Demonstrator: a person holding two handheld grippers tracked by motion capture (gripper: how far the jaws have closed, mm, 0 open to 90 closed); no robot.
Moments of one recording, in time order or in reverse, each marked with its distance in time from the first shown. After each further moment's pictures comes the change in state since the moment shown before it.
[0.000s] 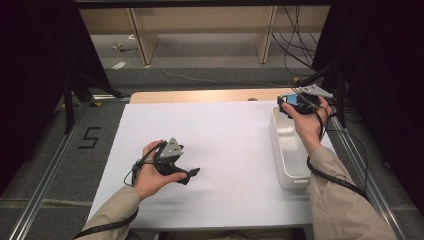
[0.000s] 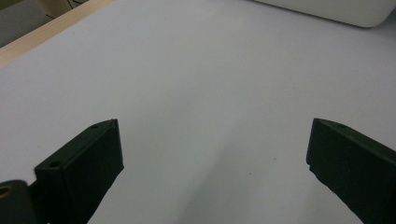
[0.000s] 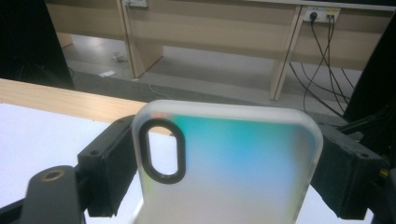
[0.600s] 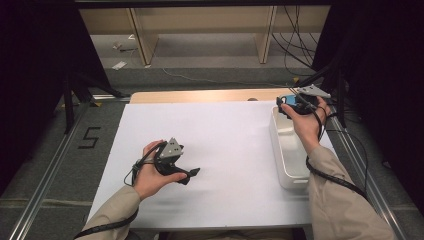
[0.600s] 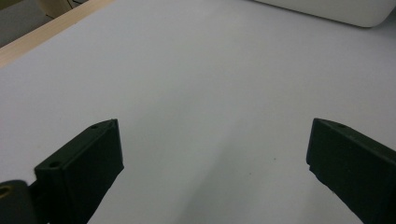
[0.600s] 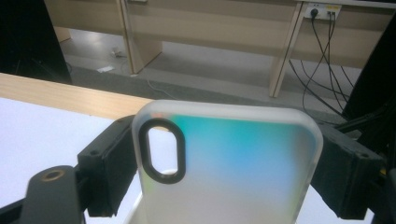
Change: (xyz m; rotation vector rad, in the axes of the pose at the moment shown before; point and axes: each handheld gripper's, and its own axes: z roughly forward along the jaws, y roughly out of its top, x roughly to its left) left arm 0.000 0.000 0.000 0.001 -0.001 0.000; right arm 0.001 -0.003 0.005 0.017 -0.003 -0.008
